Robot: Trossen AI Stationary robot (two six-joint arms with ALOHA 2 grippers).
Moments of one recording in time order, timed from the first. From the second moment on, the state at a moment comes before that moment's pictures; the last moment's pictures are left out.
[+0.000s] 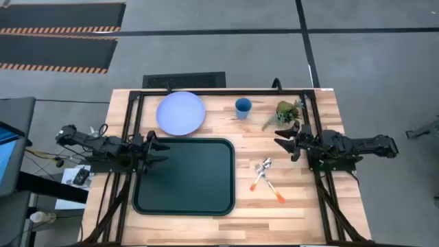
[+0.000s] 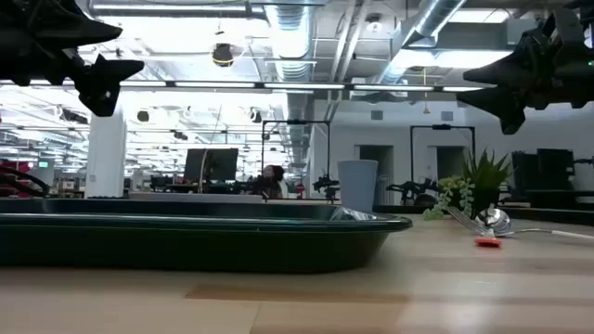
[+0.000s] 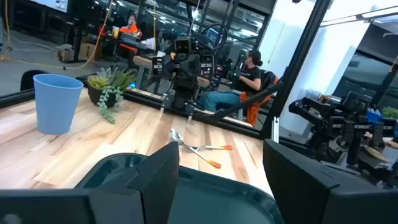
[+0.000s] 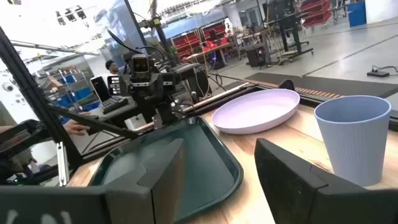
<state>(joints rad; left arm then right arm) -0.33 0.00 0.01 0.07 -0.30 -0.31 0.03 0.03 0.00 0.06 0.29 0.34</state>
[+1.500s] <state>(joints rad) -0.33 0.00 0.01 0.08 -0.38 -0.33 0.03 0.03 0.00 0.06 0.29 0.34</state>
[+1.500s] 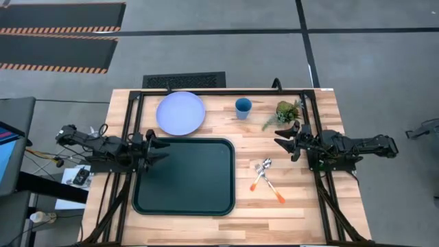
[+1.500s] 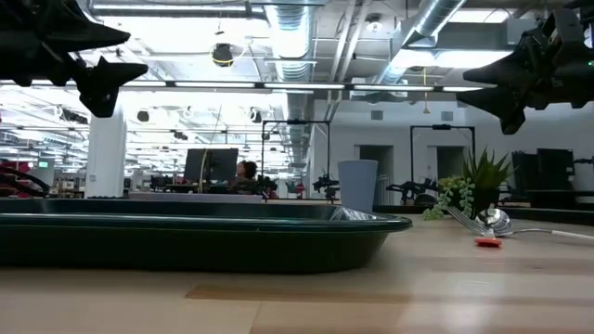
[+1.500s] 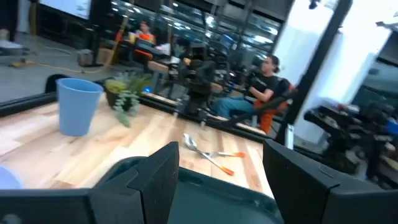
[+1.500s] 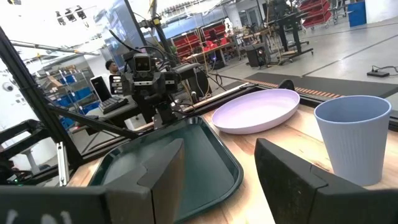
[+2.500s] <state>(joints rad) -0.23 0.64 0.87 -0.50 -0.94 -0.91 0.03 0.03 0.00 0.06 0.31 0.53</state>
